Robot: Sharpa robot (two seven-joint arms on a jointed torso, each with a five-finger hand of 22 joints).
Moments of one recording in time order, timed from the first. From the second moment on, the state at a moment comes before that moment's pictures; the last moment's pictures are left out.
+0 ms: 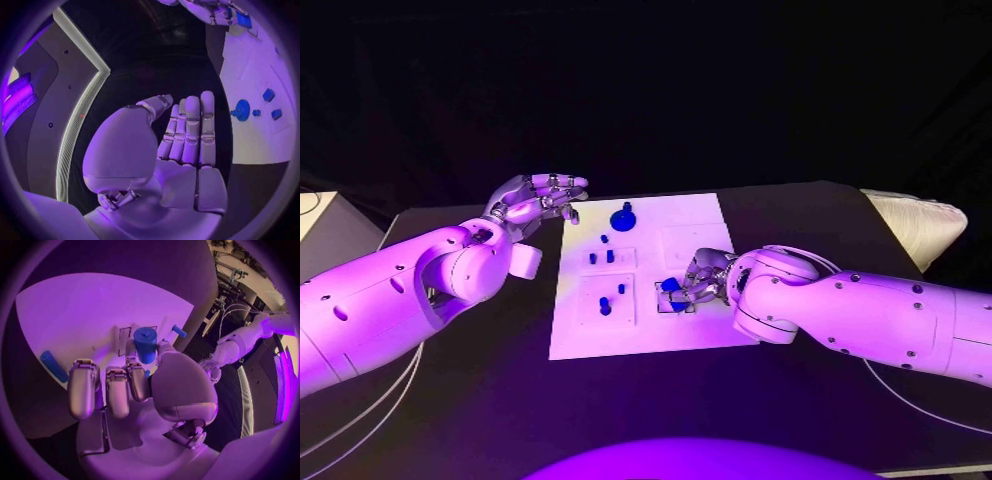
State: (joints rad) left arm 0.88 -0.91 0.35 1.45 -0.26 -0.15 0.28; left_hand 1.38 -0.17 0.51 0.06 0.27 0.86 0.19 0.28 0.31 0.95 0.12 0.53 0.21 1.03 0.05 1.09 0.50 0.18 0.94 0.14 0.87 0.73; right arm 1.18 -0.64 -0.16 1.59 -1.16 -0.22 -0.64; right_hand 1.15 -0.07 -0.02 0.33 0.52 0.99 0.05 0.46 0.79 1.46 -0.03 1.38 1.31 1.47 -0.09 1.55 1.31 0.06 1.47 0.02 1.36 1.31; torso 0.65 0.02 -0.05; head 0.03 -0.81
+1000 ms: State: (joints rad) left arm 0.88 -0.91 0.35 1.45 -0.26 -0.15 0.28; left_hand 1.38 -0.17 0.52 0.07 0.27 0.86 0.19 0.28 0.31 0.94 0.12 0.53 0.21 1.03 0.05 1.09 0.50 0.18 0.94 0.14 0.87 0.72; right arm 1.17 -0.61 -0.15 1.56 -1.19 -0.22 -0.64; right_hand 1.07 -0.07 0.02 0.30 0.43 1.01 0.04 0.45 0.81 1.46 -0.03 1.37 1.31 1.47 -0.09 1.55 1.31 0.06 1.47 0.02 1.36 1.31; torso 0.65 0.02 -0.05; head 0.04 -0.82
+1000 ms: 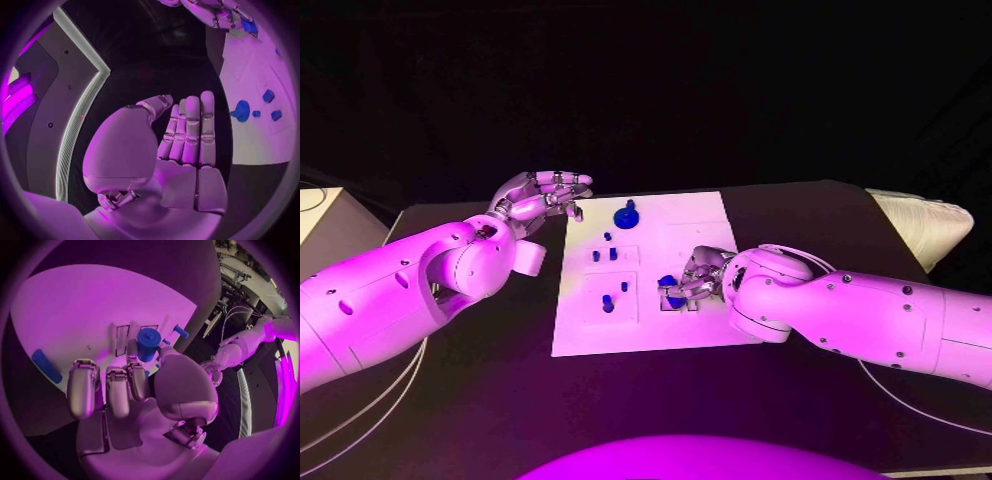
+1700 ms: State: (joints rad) left arm 0.88 -0.92 0.35 1.45 -0.26 -0.15 0.28; left_hand 1.38 -0.17 0.52 0.07 0.27 0.86 0.19 0.28 0.31 0.94 0.12 0.53 0.21 1.03 0.05 1.09 0.50 0.18 0.94 0.14 0.87 0.72; right arm 1.17 -0.64 -0.16 1.58 -1.19 -0.22 -0.64; right_hand 0.94 -0.09 -0.10 0.30 0.18 1.01 0.04 0.45 0.84 1.46 -0.03 1.36 1.31 1.47 -0.09 1.55 1.31 0.06 1.47 0.02 1.36 1.31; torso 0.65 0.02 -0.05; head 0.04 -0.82
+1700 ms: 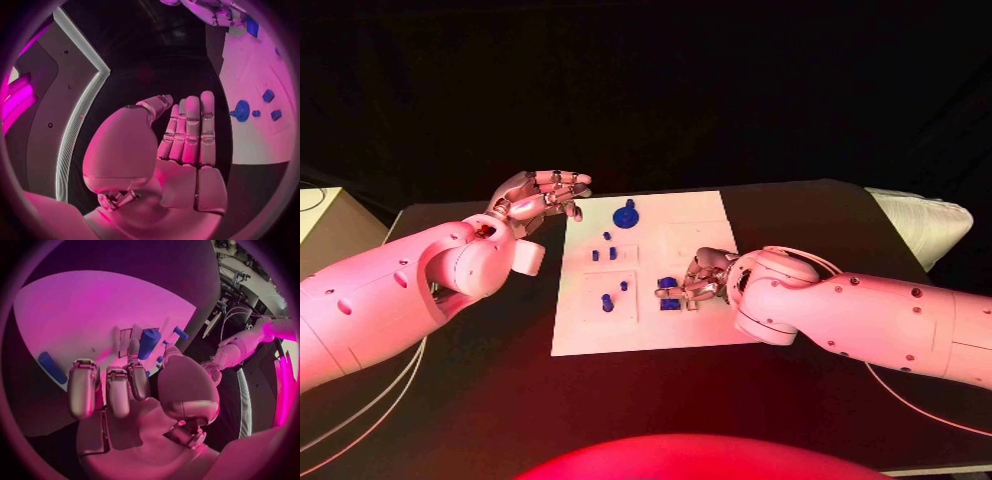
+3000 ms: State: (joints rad) left arm 0.88 -0.91 0.35 1.44 -0.26 -0.15 0.28; left_hand 1.38 -0.17 0.52 0.07 0.27 0.86 0.19 0.28 0.31 0.94 0.12 0.53 0.21 1.03 0.05 1.09 0.50 0.18 0.94 0.14 0.87 0.72; right arm 1.21 -0.87 -0.15 1.69 -1.09 -0.30 -0.36; right_hand 1.43 -0.11 0.08 0.29 0.12 1.10 0.02 0.38 0.79 1.47 -0.04 1.48 1.31 1.47 -0.10 1.56 1.31 0.05 1.47 0.01 1.42 1.31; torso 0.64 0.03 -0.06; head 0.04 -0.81
